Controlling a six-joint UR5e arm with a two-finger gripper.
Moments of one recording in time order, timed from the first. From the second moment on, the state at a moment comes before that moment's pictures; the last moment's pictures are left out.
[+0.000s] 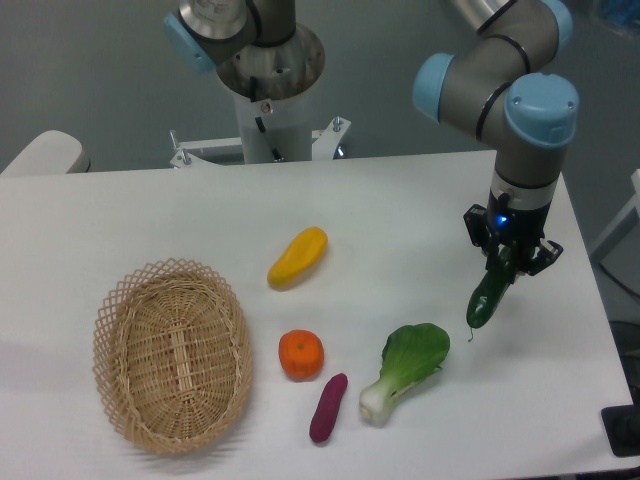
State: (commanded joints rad) arm 2.78 -1.96 -1.59 -0.95 1.51 1.50
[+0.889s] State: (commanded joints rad) arm 2.75 -1.98 -1.65 -0.93 1.52 1.39
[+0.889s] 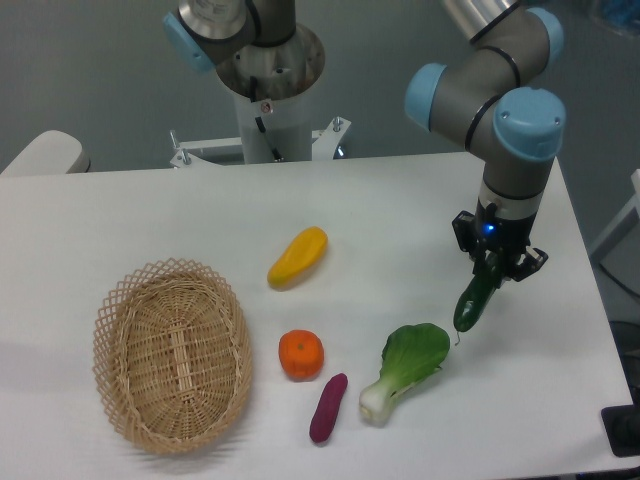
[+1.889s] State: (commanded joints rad) arm 2.54 -1.94 -1.88 -0.92 1.57 1.01
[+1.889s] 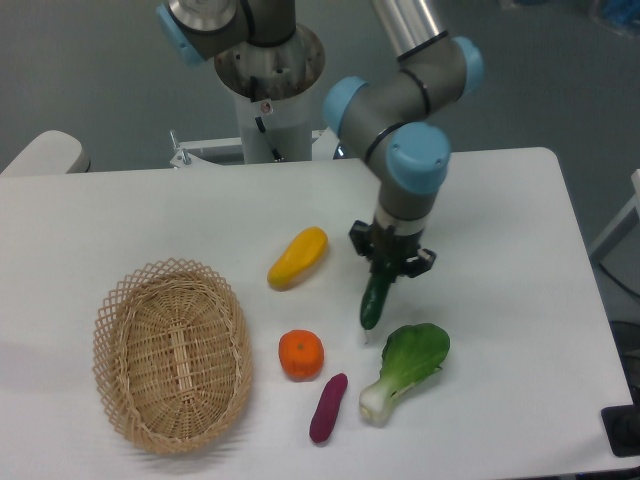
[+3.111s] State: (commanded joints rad) arm 2.55 -1.93 -1.64 -0.93 1.58 1.01
